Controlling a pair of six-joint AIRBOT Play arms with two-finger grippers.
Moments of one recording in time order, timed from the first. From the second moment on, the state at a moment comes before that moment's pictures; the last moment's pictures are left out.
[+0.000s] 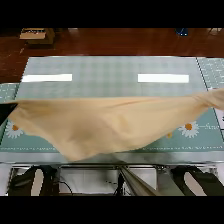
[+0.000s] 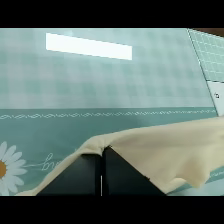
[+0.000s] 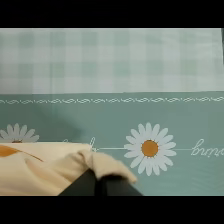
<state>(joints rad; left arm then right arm) 0.35 -0.38 1.13 0.79 -1.51 -1.55 -0.14 -0.85 1.64 -1.47 1.79 1.55</state>
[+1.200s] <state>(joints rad) 0.43 -1.27 1.02 0.80 -1.36 -1.19 -0.23 -1.56 1.72 -1.23 1.44 1.33</state>
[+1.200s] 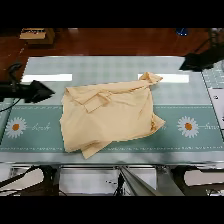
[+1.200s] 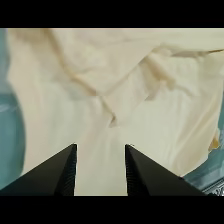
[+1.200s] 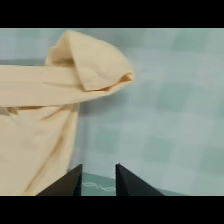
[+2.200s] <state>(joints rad) 0.29 -1.15 0.41 0.94 -1.35 -1.31 -0.51 -1.43 1.45 -1.11 1.46 1.28</state>
